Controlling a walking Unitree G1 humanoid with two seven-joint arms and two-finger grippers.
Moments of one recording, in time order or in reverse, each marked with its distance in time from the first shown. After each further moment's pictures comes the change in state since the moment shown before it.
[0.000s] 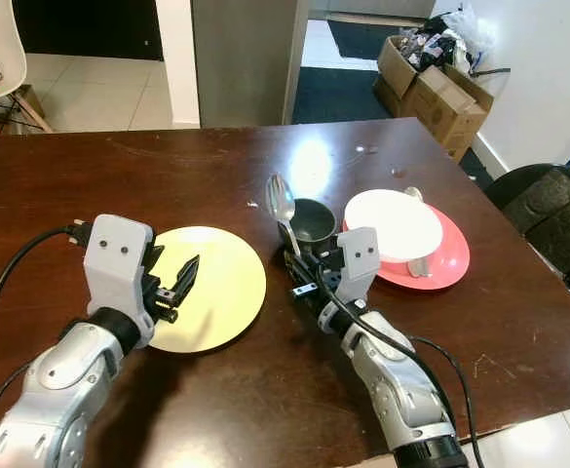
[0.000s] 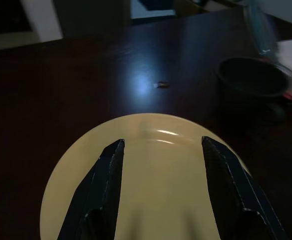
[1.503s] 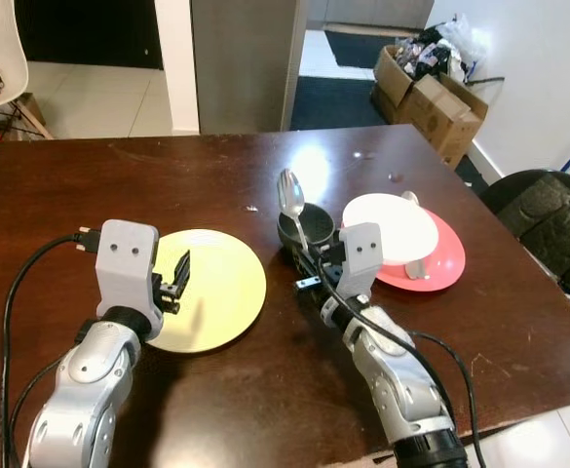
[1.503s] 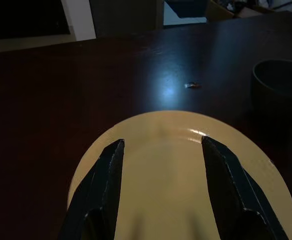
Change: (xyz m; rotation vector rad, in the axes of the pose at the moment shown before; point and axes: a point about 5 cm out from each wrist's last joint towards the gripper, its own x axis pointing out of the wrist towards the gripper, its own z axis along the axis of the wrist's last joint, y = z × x) left arm 0.014 0.003 -0.016 0.013 0.003 0.141; right arm 0.004 -0.005 0.001 -0.014 0.002 -0.051
